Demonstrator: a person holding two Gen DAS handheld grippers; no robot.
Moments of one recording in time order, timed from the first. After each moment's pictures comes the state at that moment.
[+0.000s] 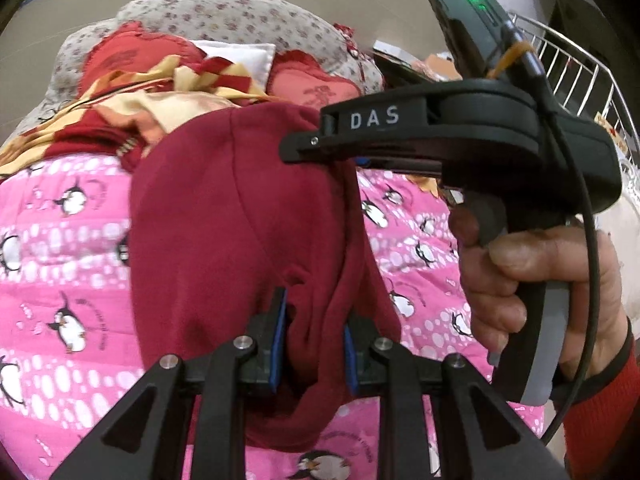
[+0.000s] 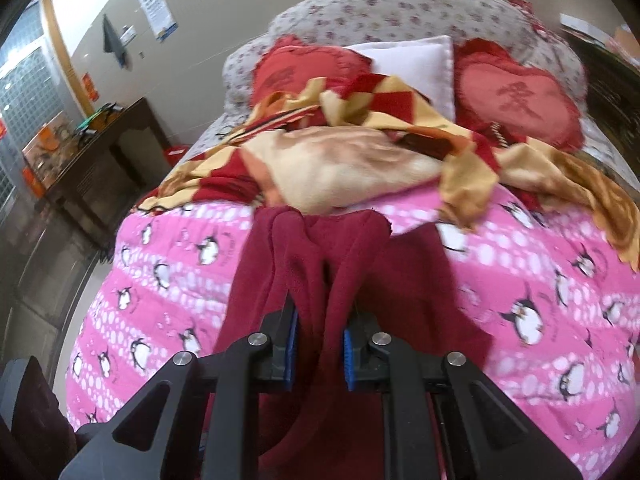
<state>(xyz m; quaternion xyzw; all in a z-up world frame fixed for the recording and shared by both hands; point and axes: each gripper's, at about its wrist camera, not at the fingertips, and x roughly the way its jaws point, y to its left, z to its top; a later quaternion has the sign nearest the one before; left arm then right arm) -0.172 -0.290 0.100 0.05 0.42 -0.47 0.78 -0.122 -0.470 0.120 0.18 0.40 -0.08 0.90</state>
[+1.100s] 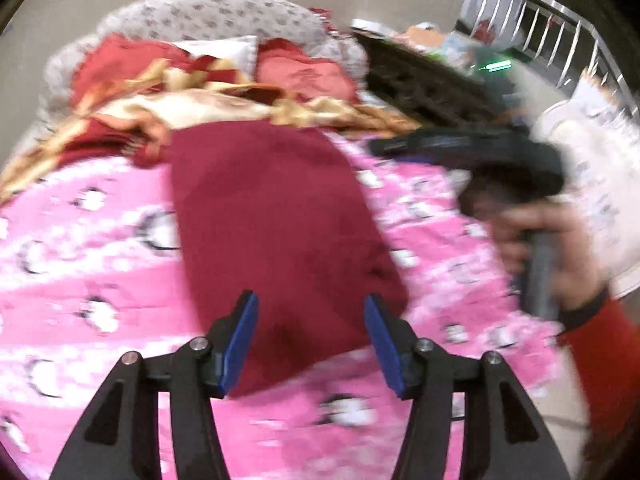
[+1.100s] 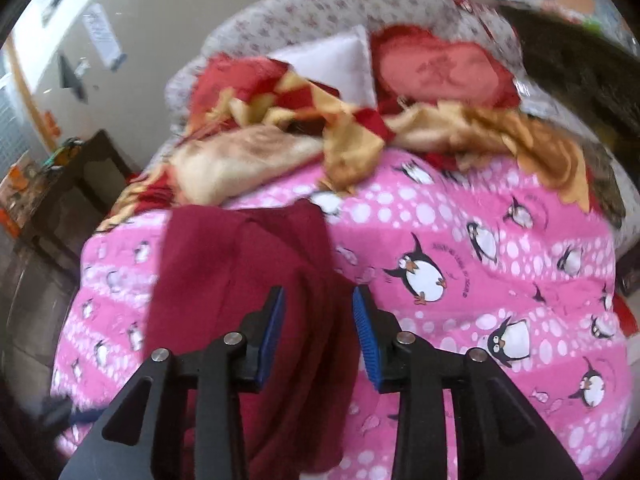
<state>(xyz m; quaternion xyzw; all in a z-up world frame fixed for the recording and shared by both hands) -0.189 -0.251 0.105 0.12 0.41 -0.47 0.78 -0.199 -0.529 0.099 0.21 0.38 -0.14 0.89</state>
